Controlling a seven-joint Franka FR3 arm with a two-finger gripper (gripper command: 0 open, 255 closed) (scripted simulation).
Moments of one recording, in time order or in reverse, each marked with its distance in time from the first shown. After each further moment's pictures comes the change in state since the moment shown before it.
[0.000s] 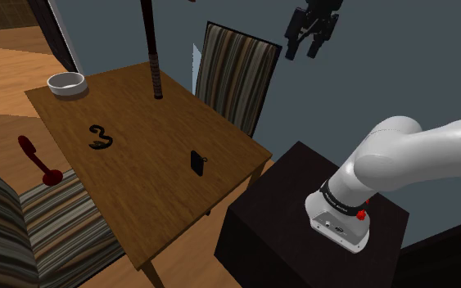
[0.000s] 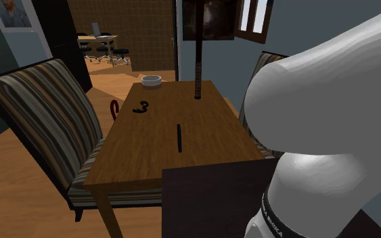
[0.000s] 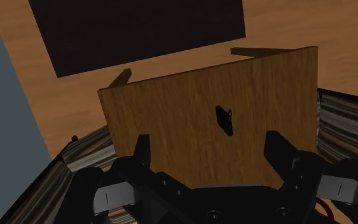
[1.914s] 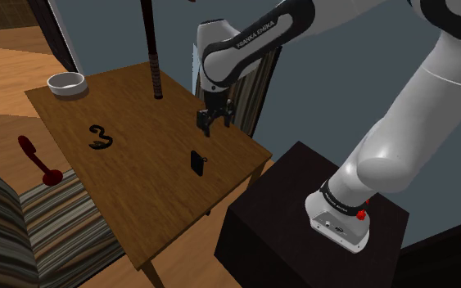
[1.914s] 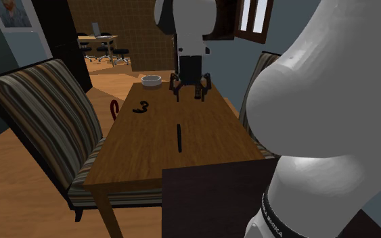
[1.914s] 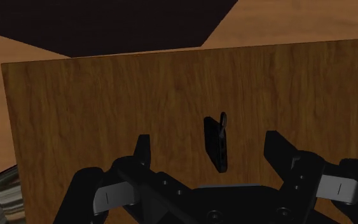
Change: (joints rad) arm 0.086 0.871 0.190 0.015 -0.014 0.664 0.106
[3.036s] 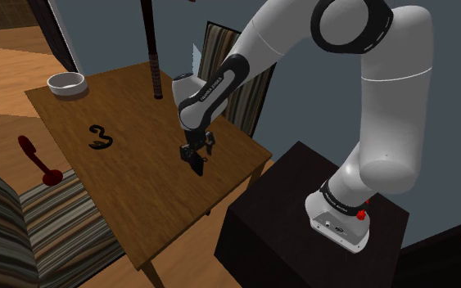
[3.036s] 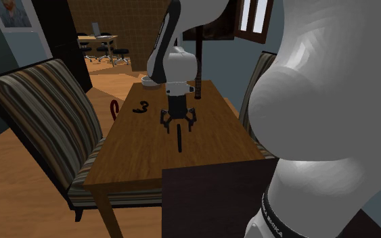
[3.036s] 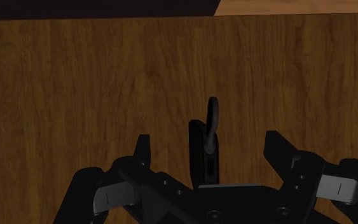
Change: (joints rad) arm 0.076 0.479 -0.008 0.218 -0.097 0.179 0.075
